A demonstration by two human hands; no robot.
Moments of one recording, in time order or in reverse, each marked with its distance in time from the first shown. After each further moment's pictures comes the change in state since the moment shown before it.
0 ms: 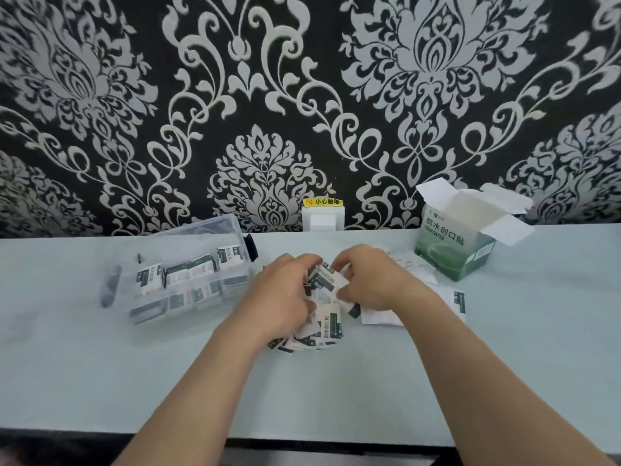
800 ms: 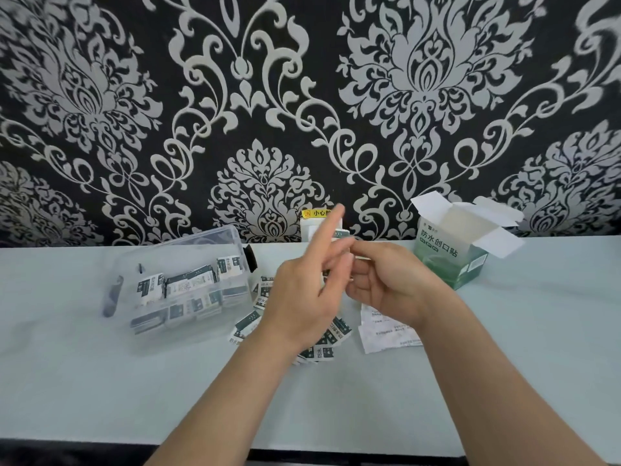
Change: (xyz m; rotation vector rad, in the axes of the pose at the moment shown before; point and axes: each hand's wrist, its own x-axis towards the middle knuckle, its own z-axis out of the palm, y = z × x) left_hand -0.010 0.031 0.010 -0.462 0.453 0.486; right_hand -0.018 0.000 -0.024 1.346 -0.127 0.178
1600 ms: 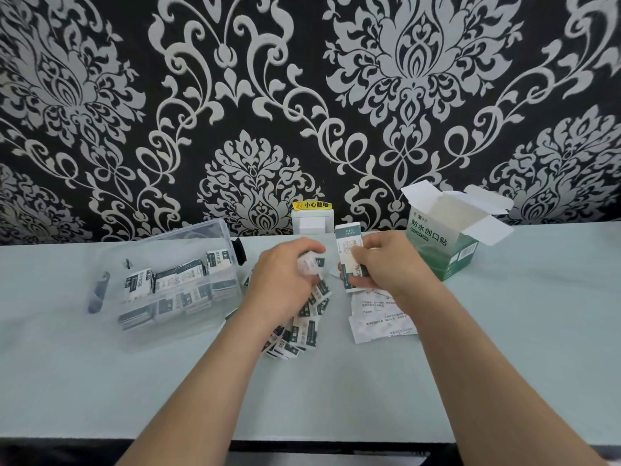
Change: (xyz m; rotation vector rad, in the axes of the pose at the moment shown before) left_hand 0.016 -0.016 -0.005 0.221 -0.197 -0.496; right_hand 0.007 0.005 -0.013 -0.579 0.392 -0.149
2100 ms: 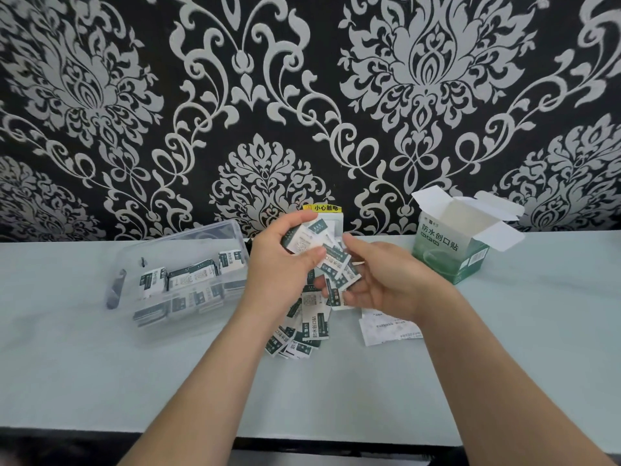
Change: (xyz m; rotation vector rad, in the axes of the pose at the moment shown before) left_hand -0.005 0.008 -0.016 -0.730 0.155 -0.007; right_hand -0.014 -0.014 0.008 0.386 -0.431 0.204
